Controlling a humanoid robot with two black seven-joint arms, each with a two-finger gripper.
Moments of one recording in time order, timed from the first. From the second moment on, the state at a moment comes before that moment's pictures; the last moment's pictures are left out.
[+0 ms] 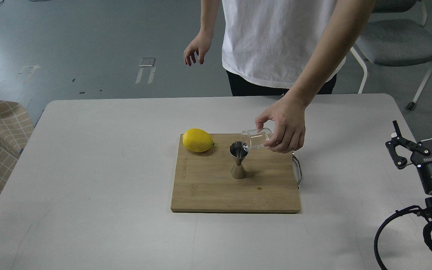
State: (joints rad) left arm 0.33 0.82 -1.59 -1.13 0.28 -0.49 -0.49; right arm -0.14 -0.01 1.90 1.41 -0.27 0.48 -0.13
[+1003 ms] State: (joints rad) left arm 0.74 0.73 -1.78 -0.84 0.28 -0.49 -0.49; right arm -0.13 -0.01 1.89 1.40 -0.26 0.48 -0.13
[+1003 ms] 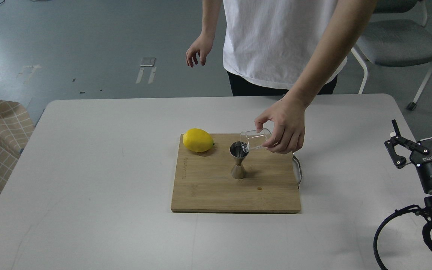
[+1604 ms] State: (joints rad) left arm 0.75 0.63 -1.70 -0.56 0.28 -0.49 -0.49; right arm -0.14 -0.01 1.87 1.40 -0.26 0.48 -0.13
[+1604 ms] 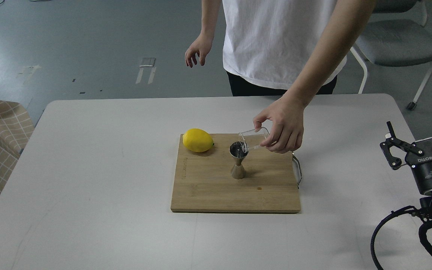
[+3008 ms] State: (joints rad) left arm 0.38 0.22 -1.29 -0.08 0.28 -0.49 -0.39; right arm -0.14 -0.02 1.87 1.40 -0.26 0.48 -0.13
